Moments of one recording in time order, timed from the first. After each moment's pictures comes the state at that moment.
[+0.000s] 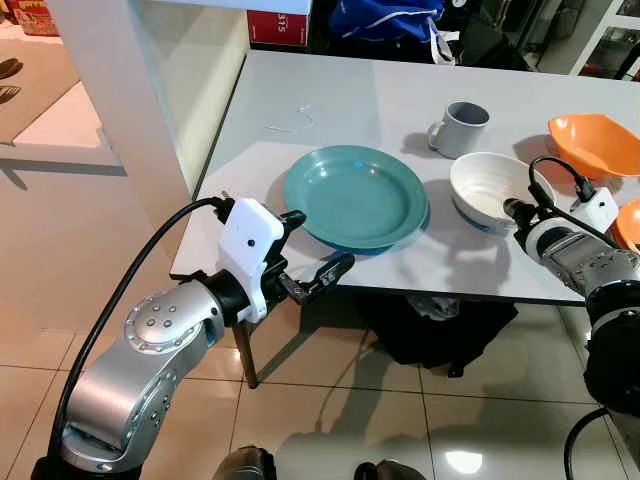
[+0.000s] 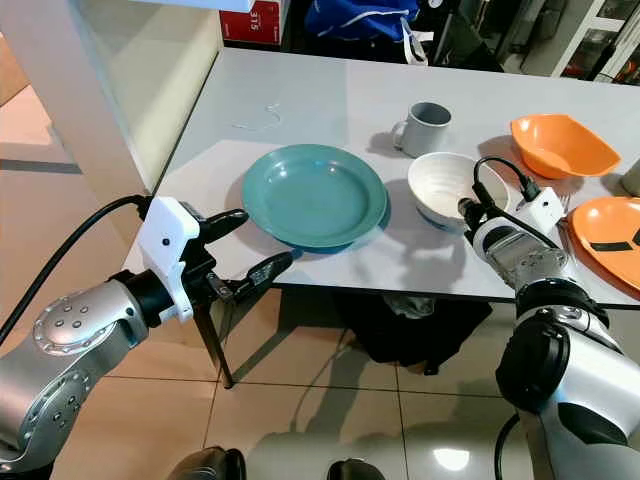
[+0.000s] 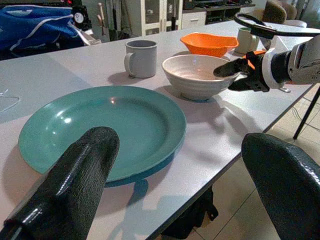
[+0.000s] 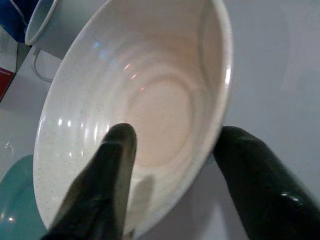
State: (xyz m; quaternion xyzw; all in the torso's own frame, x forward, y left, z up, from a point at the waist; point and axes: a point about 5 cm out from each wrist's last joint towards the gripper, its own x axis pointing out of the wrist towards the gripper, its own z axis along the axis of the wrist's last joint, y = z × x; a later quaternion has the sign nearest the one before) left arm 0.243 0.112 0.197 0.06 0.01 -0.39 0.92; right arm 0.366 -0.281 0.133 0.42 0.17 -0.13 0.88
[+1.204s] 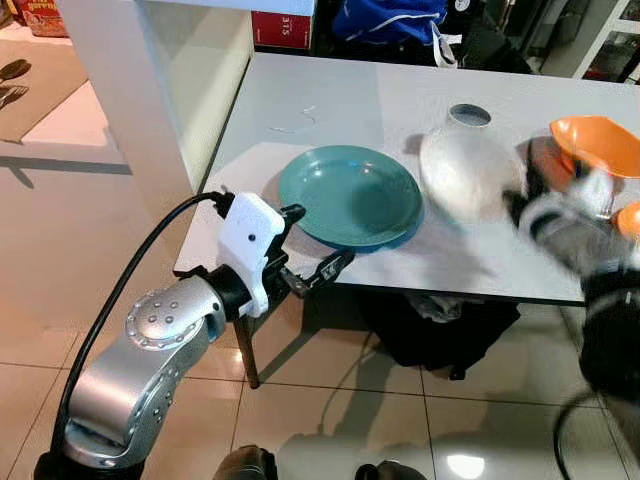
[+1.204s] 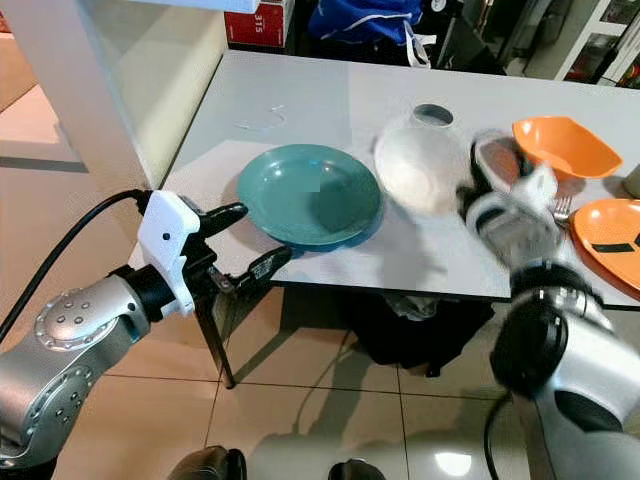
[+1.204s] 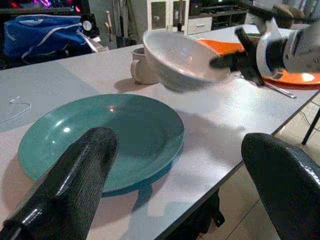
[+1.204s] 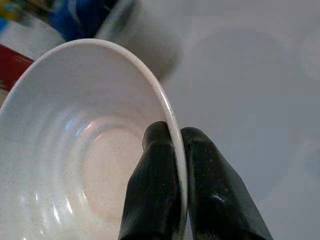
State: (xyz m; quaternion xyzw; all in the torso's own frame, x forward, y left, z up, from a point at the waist) left arm 0.246 0.111 0.201 0.06 0.00 -0.38 0.92; right arm 0.386 -0.266 0.169 0.43 0.12 -0.07 0.89
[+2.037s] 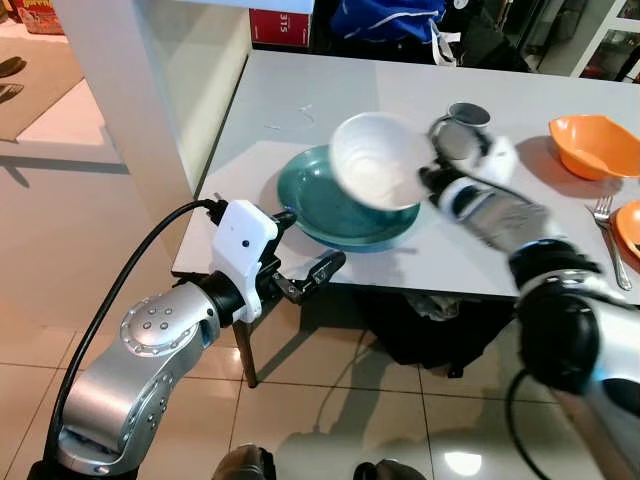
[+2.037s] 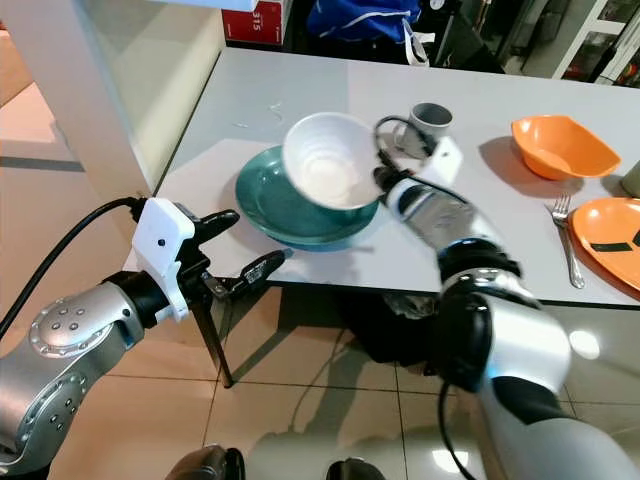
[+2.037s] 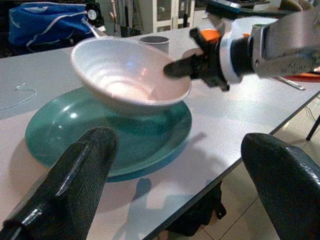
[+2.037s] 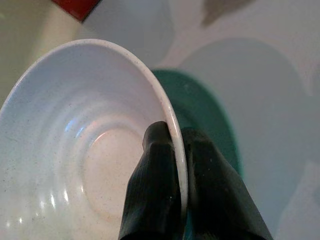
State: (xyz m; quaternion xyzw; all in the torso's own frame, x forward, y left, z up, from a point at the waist) left arm 0.244 0.118 0.194 0.06 0.01 -0.36 0.93; right arm 0.404 -0.159 0.164 0.37 0.20 0.06 0.91
